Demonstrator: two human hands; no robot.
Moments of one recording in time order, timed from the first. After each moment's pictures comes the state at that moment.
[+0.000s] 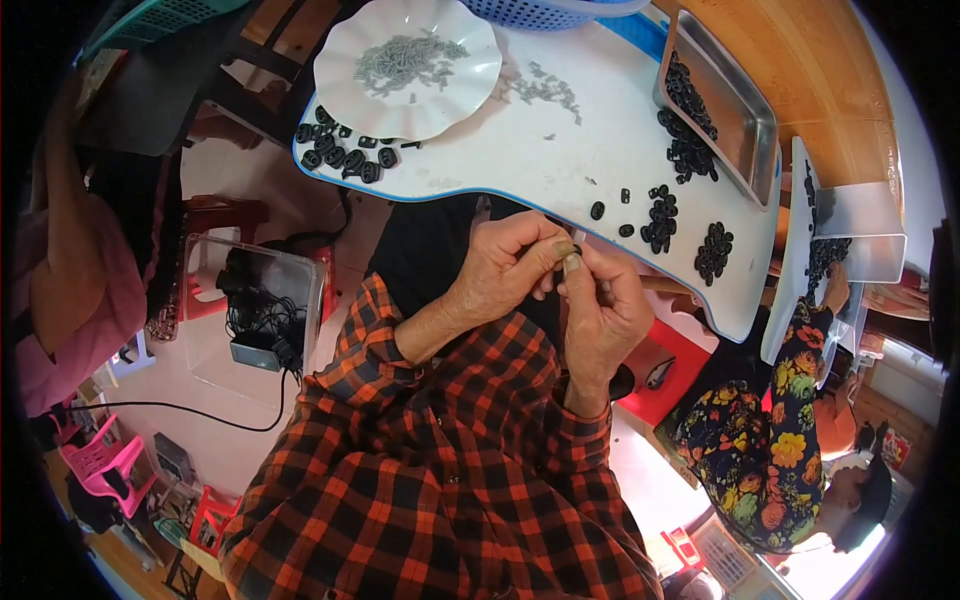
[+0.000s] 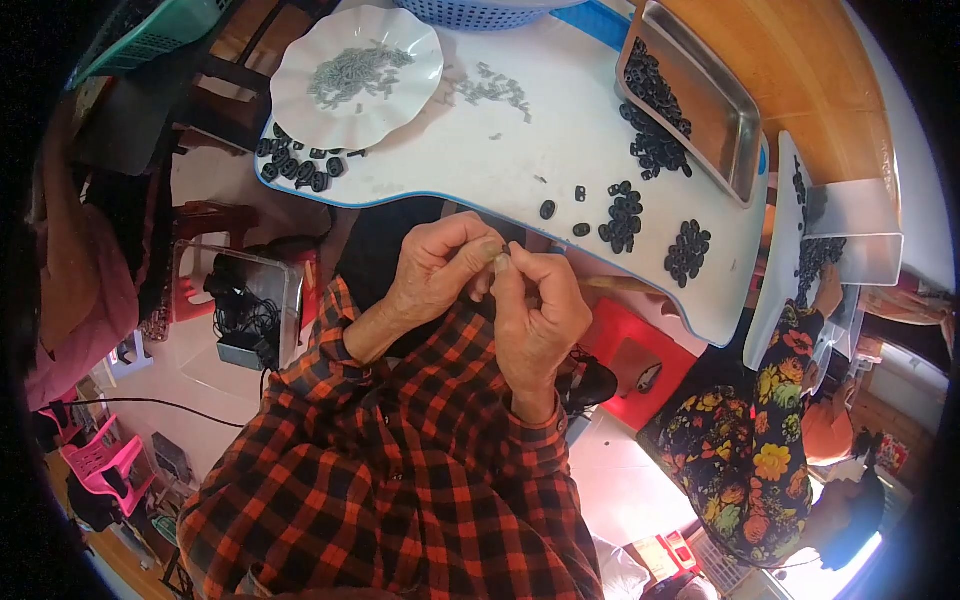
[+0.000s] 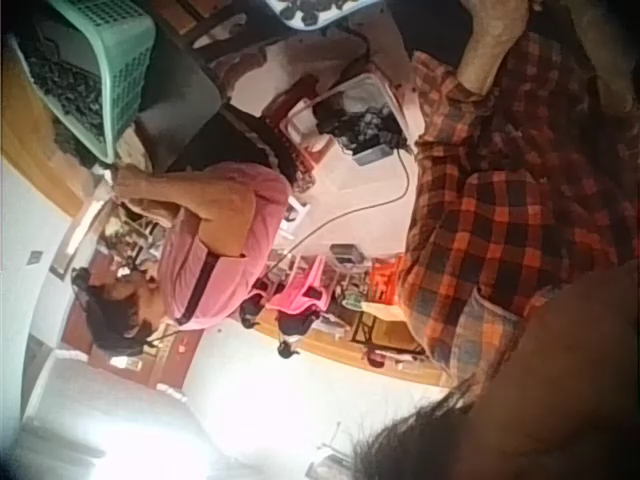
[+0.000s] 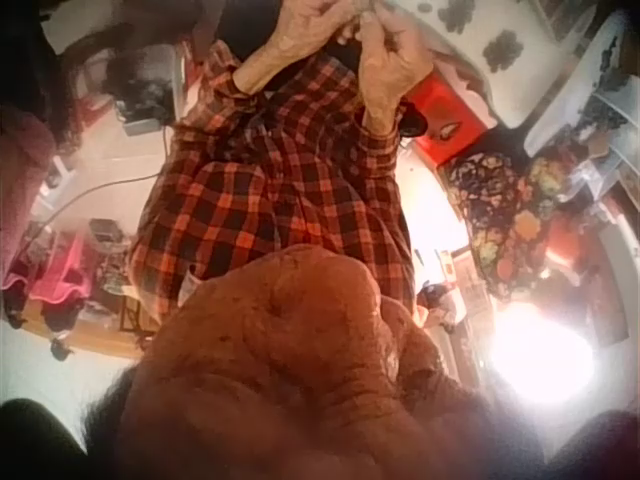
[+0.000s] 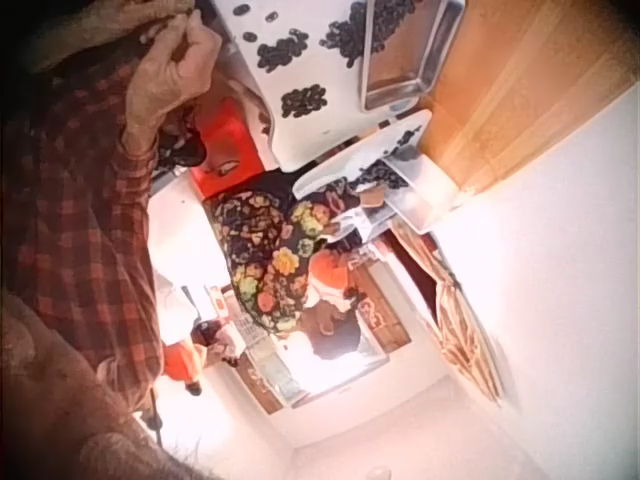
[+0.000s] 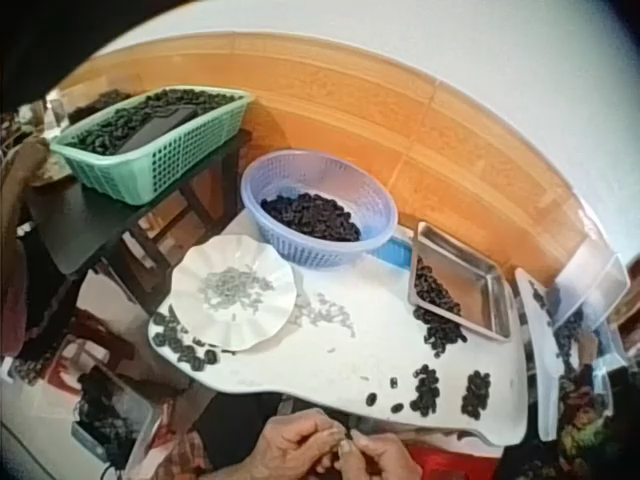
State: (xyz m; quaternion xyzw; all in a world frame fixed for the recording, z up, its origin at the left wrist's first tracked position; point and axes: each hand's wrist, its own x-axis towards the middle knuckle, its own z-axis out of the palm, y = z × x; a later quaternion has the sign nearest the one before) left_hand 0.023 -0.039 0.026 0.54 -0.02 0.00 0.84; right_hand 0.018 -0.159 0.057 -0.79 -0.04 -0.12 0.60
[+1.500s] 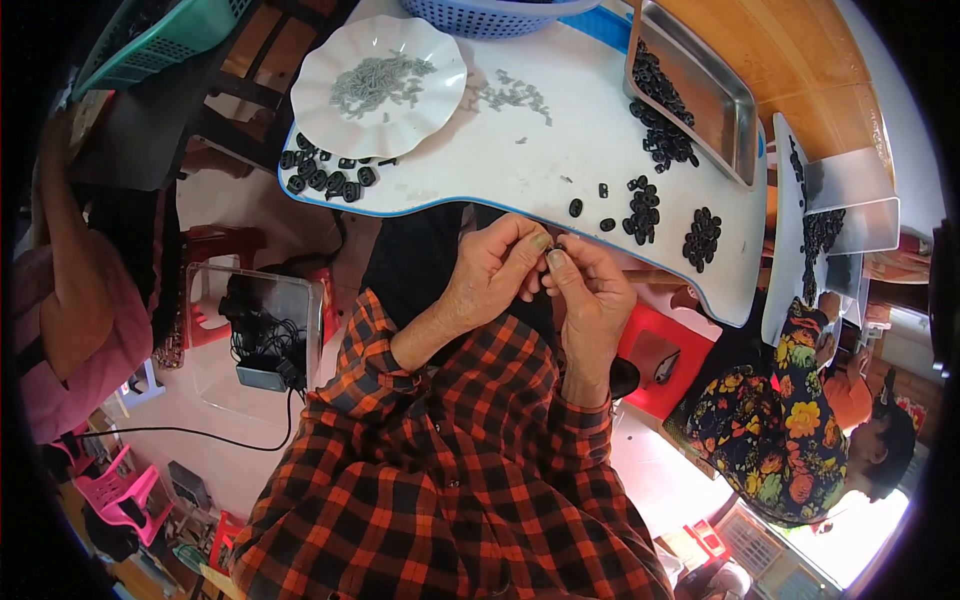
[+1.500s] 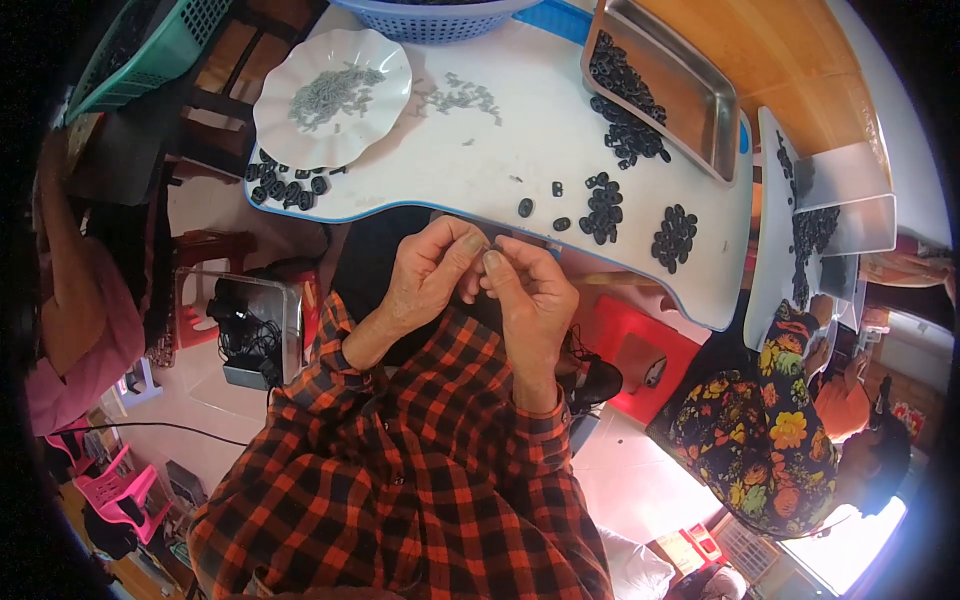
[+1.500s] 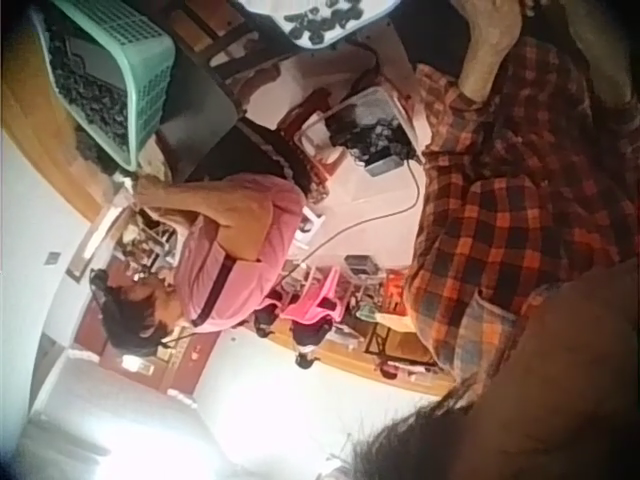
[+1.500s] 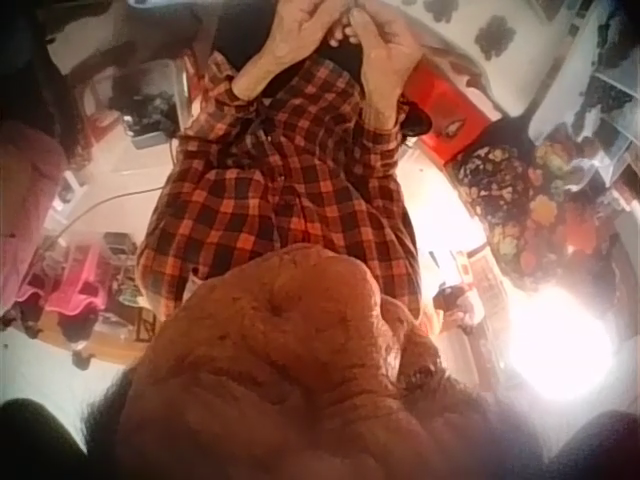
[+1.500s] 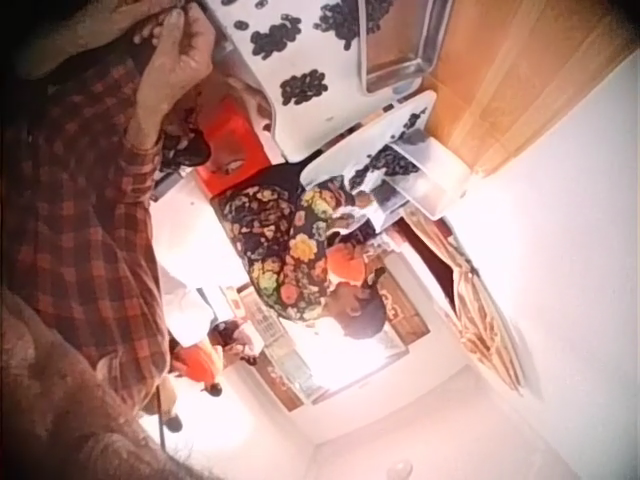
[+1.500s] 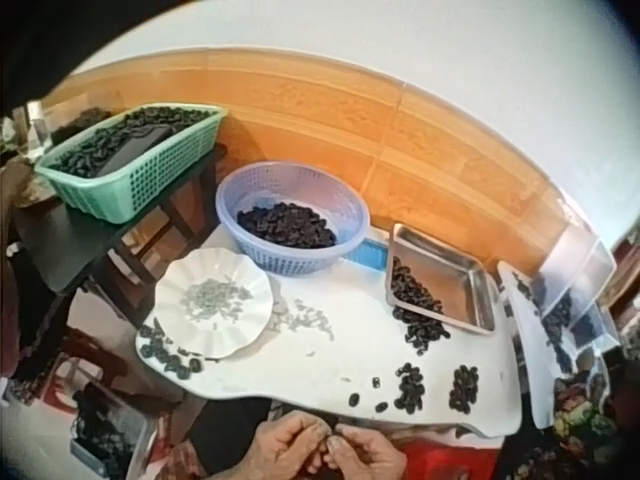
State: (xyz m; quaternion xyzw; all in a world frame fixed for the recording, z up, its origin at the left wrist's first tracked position) left_hand 0.023 -0.047 0.019 0.55 -0.02 -0.02 0.84; right_hand 0.021 -0.174 0.056 -0.70 0.07 0.02 0.71
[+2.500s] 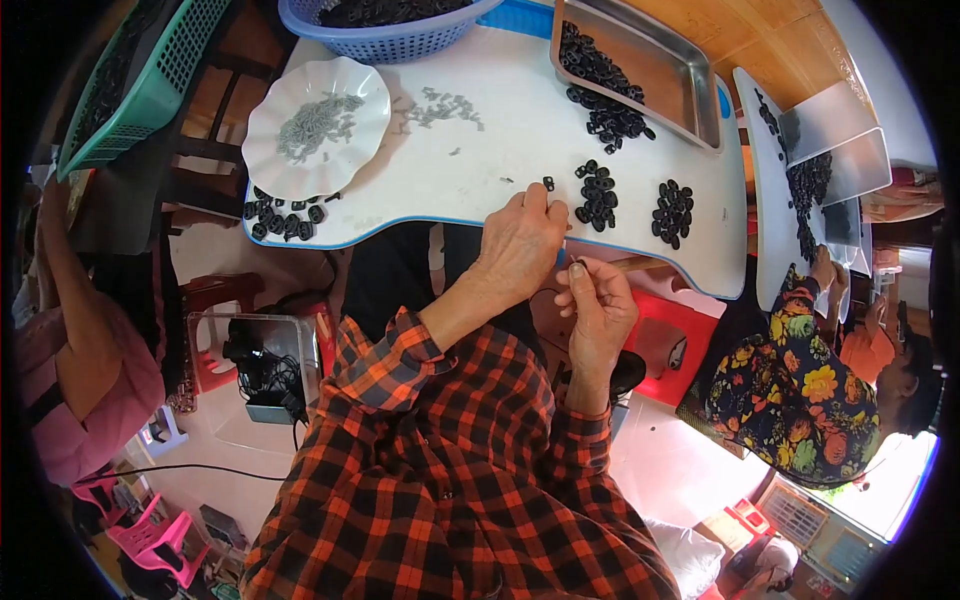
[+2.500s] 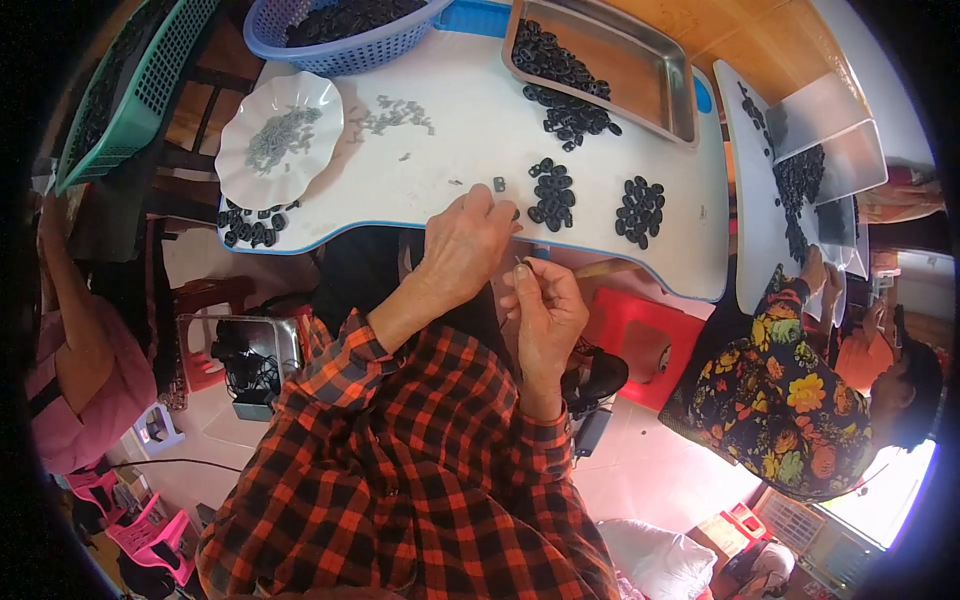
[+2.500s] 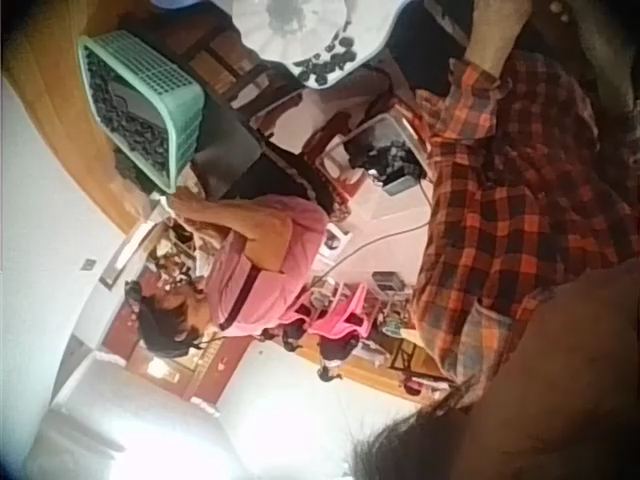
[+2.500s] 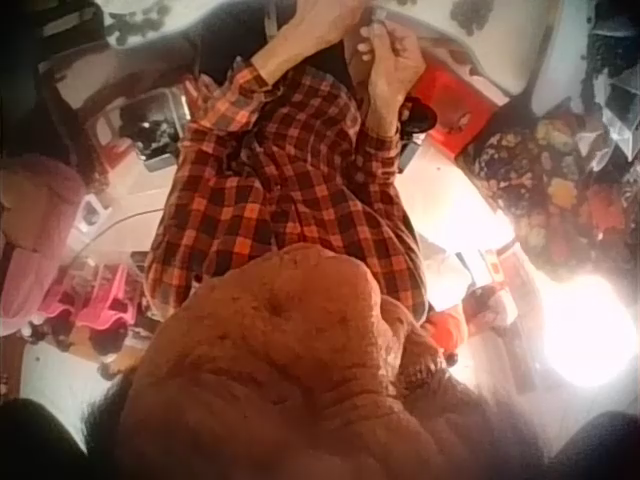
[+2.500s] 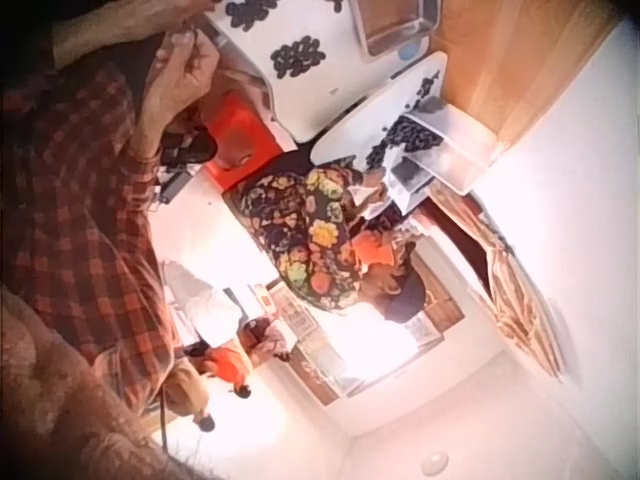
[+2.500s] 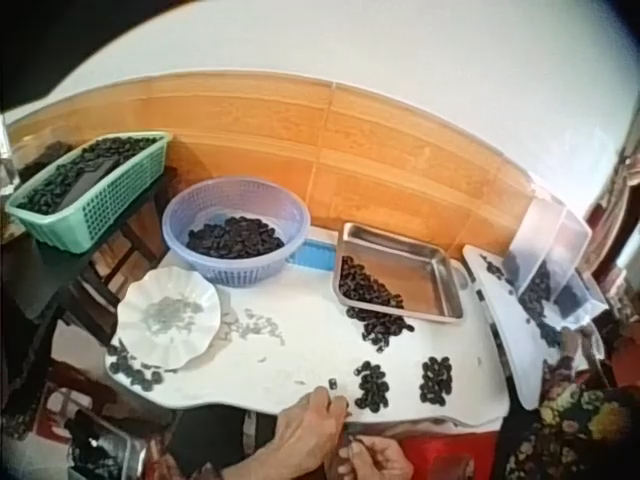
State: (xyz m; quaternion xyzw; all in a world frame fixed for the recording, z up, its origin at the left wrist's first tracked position) left_hand 0.081 -0.114 0.026 0.92 -0.18 0.13 0.31; right_hand 0.010 -0.228 0.049 -0.68 0.18 -0.06 0.71
